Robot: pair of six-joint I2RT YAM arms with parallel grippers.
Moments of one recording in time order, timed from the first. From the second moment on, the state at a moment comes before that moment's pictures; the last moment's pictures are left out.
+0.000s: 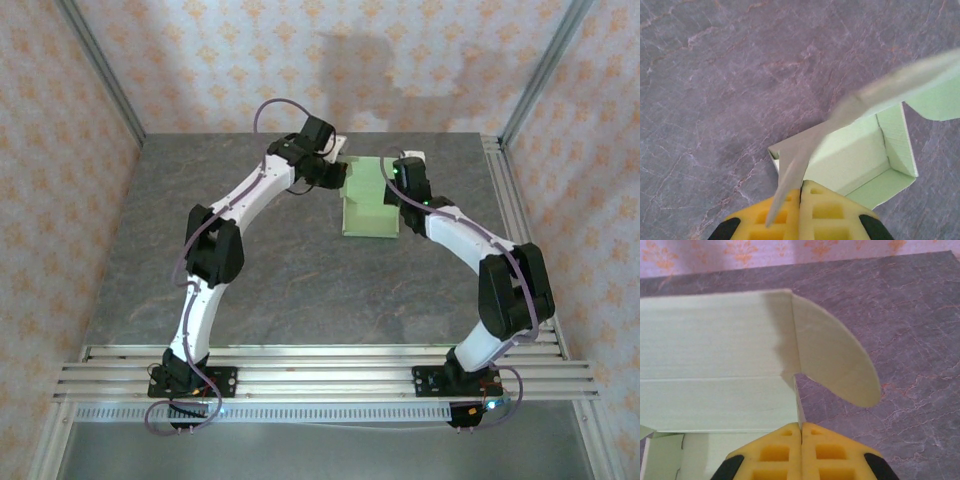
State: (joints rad) left arm -0.47 2.24 2.13 -0.79 0.24 -0.25; right arm 0.35 1.62 1.09 -0.09 0.33 0.28
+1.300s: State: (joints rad) left arm -0.54 2.08 1.66 -0.25 0.08 -0.48; right arm 0.43 1.65 0.69 0.63 0.48 0.32
